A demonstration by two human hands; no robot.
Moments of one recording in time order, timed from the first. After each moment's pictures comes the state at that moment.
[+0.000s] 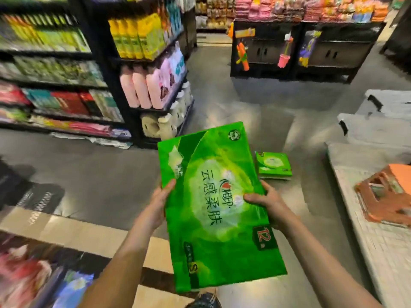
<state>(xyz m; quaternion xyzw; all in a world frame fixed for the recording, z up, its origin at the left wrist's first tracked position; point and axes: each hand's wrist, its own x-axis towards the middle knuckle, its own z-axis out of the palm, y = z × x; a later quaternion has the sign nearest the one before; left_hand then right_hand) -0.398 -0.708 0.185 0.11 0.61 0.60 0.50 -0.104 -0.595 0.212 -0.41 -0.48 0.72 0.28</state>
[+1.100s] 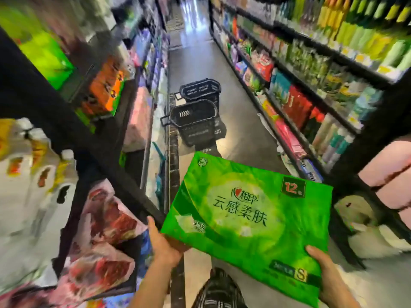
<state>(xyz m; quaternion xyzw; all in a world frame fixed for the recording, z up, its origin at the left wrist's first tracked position) -0.935 -0.662 0.150 -0.43 0.38 0.82 0.04 -0.877 -0.301 0.143 -0.31 -0.44 0.82 -0.16</state>
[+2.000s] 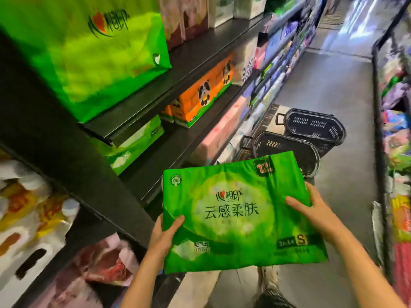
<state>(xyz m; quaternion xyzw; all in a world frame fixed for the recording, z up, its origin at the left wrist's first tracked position) -1.256 -0.848 0.140 -0.48 0.49 0.71 -0.19 -1.547 -0.589 0.220 0.14 -0.79 0.52 -0.30</state>
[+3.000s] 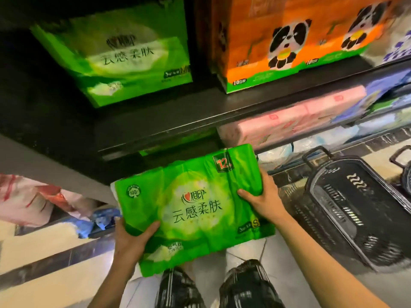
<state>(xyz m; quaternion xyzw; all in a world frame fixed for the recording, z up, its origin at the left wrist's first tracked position) -1.409 -0.809 0.010 -0.77 0.27 0.46 -0.35 -1.763 -0.865 0.006 0.53 -0.70 0.29 -0.38</state>
